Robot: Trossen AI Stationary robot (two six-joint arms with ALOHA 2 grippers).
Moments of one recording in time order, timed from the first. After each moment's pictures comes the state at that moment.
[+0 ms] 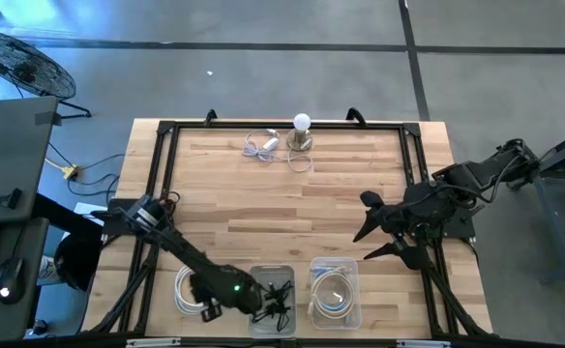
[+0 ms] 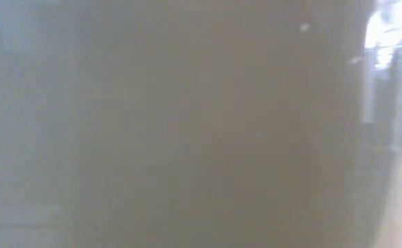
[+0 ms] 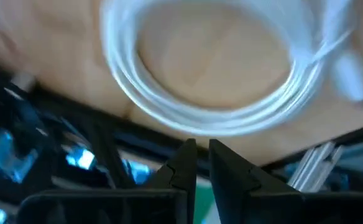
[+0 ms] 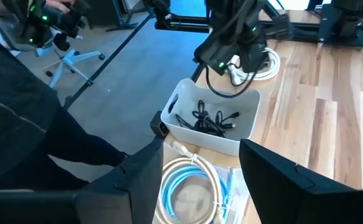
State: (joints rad) left arm -0.63 2.10 1.61 -1.56 0.39 -0.93; right arm 0.44 1.08 1.26 -0.68 -0.12 0.18
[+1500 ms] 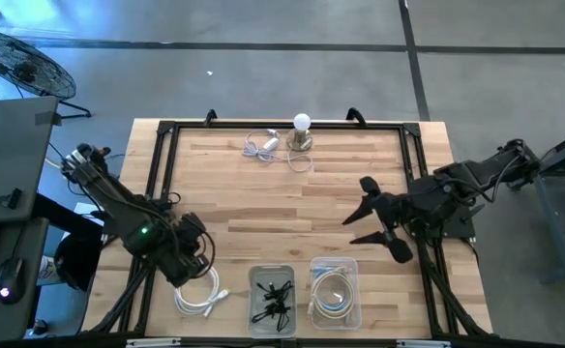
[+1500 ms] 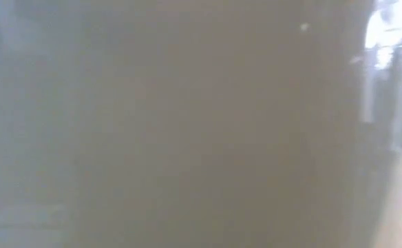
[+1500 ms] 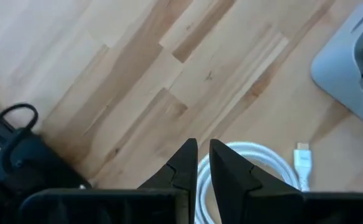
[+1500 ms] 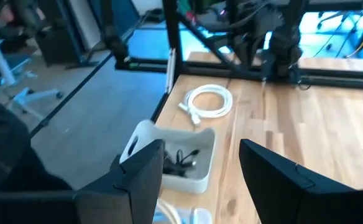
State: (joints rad) left arm -0.76 1.33 1.22 -1.37 -0.36 -1.46; right arm 0.42 1.08 1.26 -0.56 0.07 0.18
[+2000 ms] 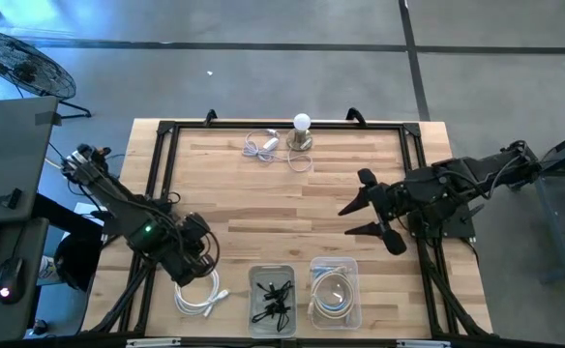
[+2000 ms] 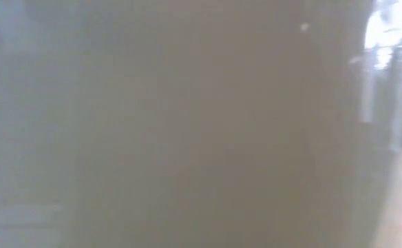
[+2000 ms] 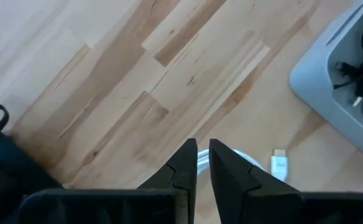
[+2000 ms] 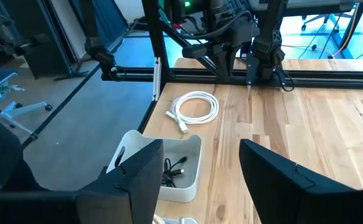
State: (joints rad) left arm -0.74 1.34 1.22 -1.30 -0.35 -1.47; right arm 0.35 1.08 1.26 -0.53 0.05 0.18
